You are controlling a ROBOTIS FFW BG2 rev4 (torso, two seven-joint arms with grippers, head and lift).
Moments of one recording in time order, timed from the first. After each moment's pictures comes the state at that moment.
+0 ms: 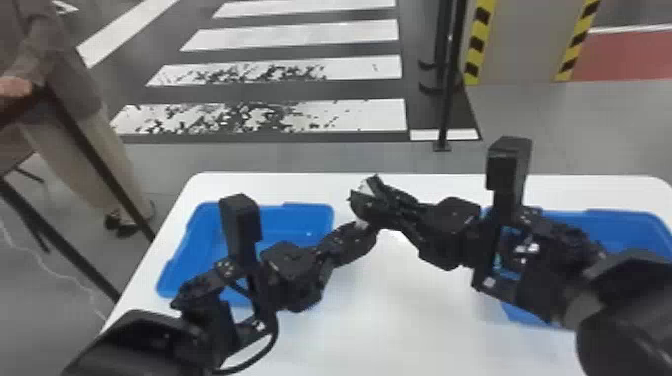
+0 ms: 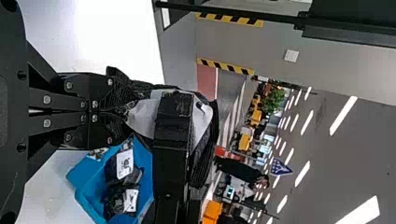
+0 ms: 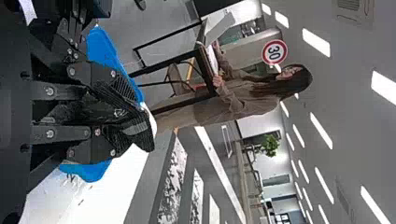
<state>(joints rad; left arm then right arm) 0.27 0.17 -0.04 -2.13 0.25 0.59 -0.57 -0.06 -0.27 0.37 -1.97 -0.48 0.58 0.45</state>
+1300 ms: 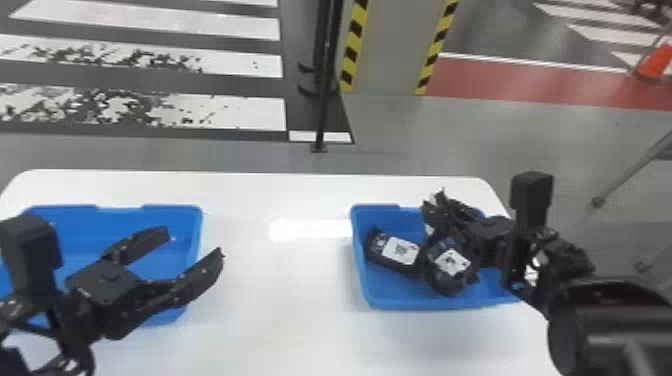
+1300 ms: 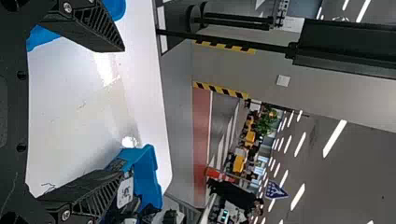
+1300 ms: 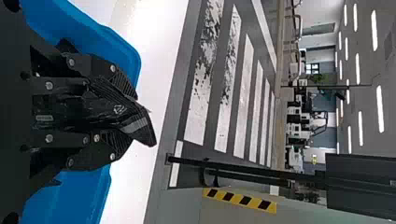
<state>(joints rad) 0.33 0.15 0.04 -2.10 0.23 0.50 -0.57 0.12 -0.26 -0.20 -1.90 -0.10 0.59 0.49</state>
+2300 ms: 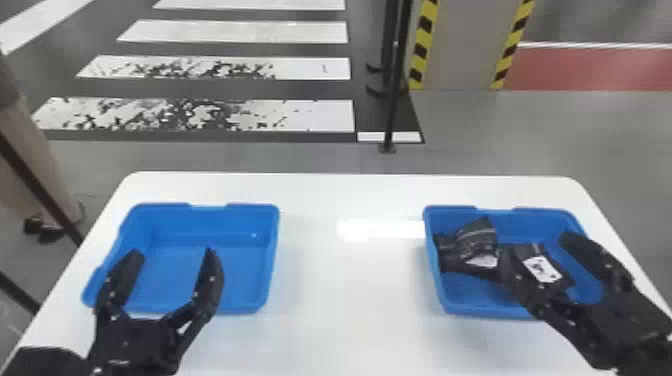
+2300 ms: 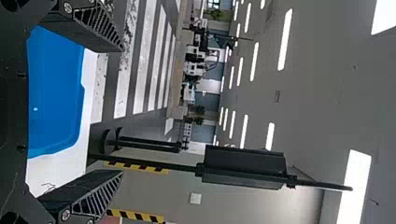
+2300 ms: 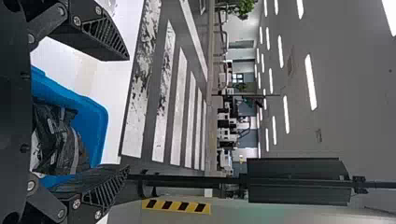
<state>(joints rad) 0.62 0.05 0.03 -1.97 0.18 -0.33 -0.09 0.60 -0.14 -0.23 -2.17 -0.22 0.10 0.44</state>
